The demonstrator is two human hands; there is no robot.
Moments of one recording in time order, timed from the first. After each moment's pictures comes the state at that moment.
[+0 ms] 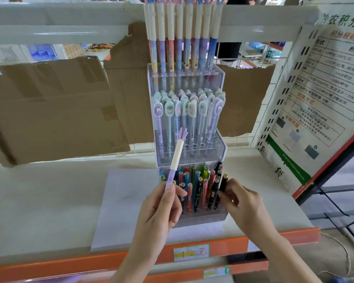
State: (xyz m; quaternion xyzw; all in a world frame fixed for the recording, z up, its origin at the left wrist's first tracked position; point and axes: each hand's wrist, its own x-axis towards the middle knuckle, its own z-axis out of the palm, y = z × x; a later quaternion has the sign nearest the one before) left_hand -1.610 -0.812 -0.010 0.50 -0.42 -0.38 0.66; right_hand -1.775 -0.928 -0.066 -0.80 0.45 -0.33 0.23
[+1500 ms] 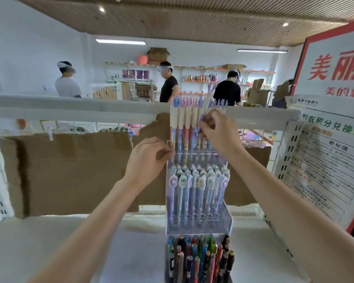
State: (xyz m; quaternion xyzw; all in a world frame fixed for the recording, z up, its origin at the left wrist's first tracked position) left_hand -1.481 -0.942 0.114 0.58 -0.64 0.21 0.45; right_hand -1.650 -1.030 0.182 -0.80 0.32 -0.46 0.19
